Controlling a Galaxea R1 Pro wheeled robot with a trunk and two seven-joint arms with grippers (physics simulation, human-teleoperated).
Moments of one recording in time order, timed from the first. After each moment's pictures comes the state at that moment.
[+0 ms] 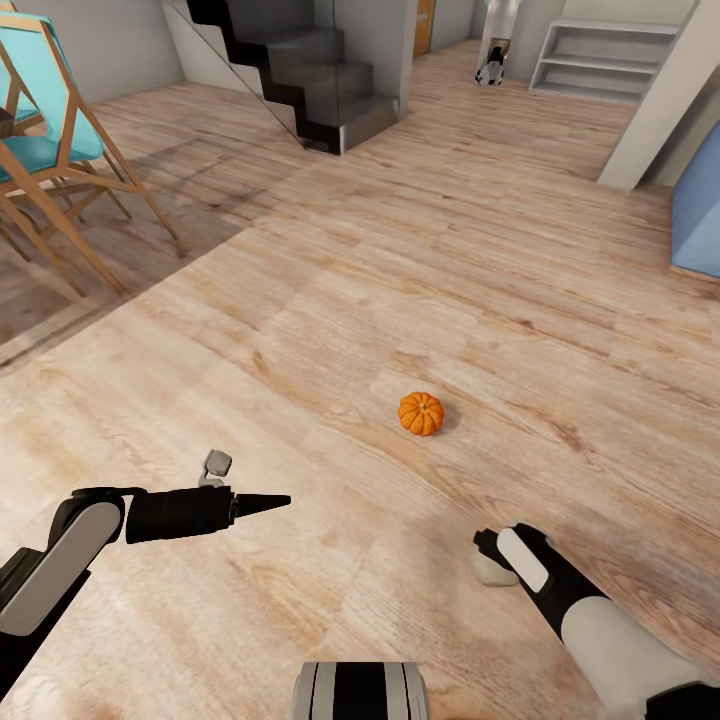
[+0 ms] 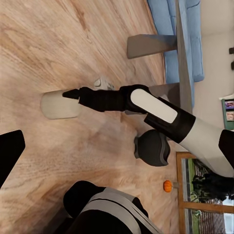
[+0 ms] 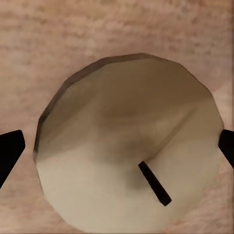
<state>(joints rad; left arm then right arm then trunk) -0.48 0.47 -0.24 -1.59 1.13 1.05 -0.52 -0.73 -0.12 0.29 -0.53 -0.88 0.39 -0.52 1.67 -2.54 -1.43</state>
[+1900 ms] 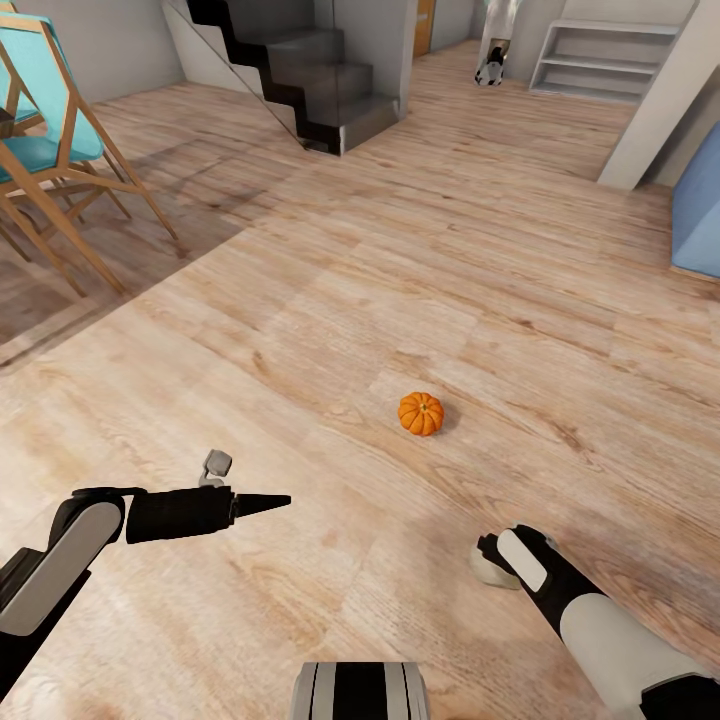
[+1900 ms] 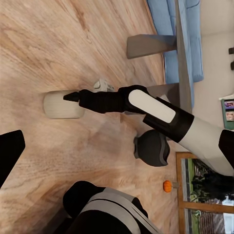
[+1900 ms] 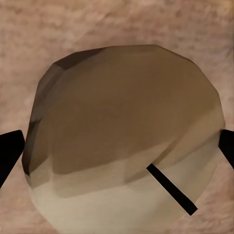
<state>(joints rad) -0.48 0.47 -0.24 -1.59 1.13 1.05 -0.52 -0.75 -0.12 0.29 -0.48 -0.87 0.39 -0.54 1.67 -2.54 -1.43</state>
